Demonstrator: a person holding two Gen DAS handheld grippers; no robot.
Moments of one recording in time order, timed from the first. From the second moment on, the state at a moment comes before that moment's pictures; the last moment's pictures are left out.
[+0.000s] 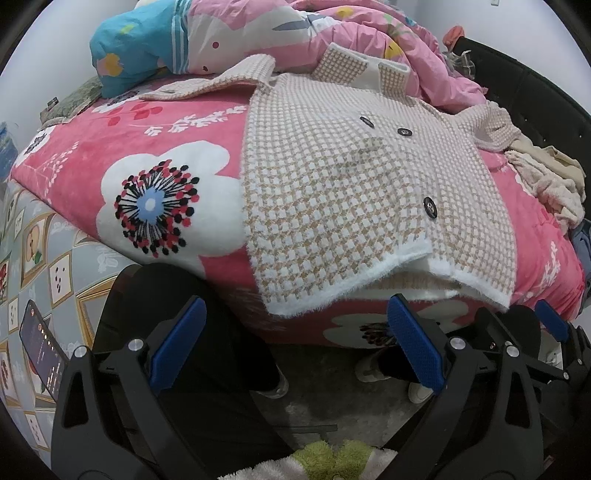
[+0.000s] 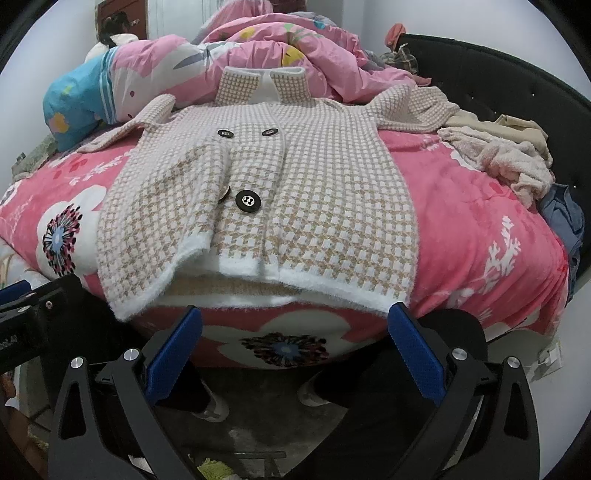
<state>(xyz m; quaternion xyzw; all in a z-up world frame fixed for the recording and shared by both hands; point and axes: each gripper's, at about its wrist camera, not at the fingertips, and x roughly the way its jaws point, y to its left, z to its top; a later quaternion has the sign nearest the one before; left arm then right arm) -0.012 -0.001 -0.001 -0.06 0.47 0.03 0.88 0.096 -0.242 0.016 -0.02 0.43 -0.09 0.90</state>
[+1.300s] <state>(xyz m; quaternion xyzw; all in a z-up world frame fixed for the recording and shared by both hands) -0.012 0.002 -0.007 -0.07 0.47 0.03 0.88 0.096 -0.241 0.018 -0.03 0.43 -0.09 0.90</state>
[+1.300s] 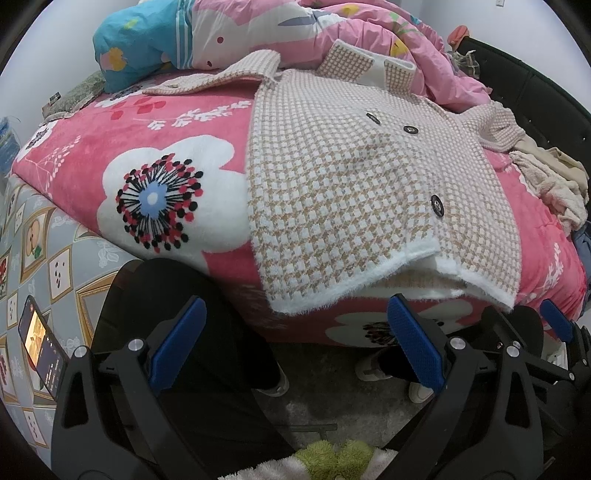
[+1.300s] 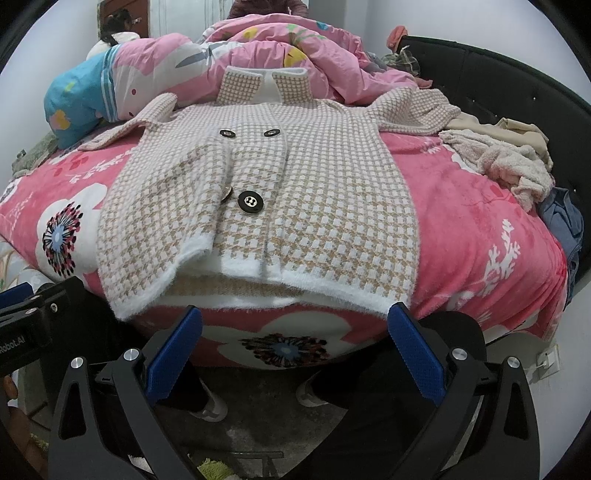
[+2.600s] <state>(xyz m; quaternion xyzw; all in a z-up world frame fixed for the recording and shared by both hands) -0.011 0.009 0.001 -0.07 0.47 0.04 0.88 0.098 -0.236 0.024 -0.03 0.42 -0.09 0.90</state>
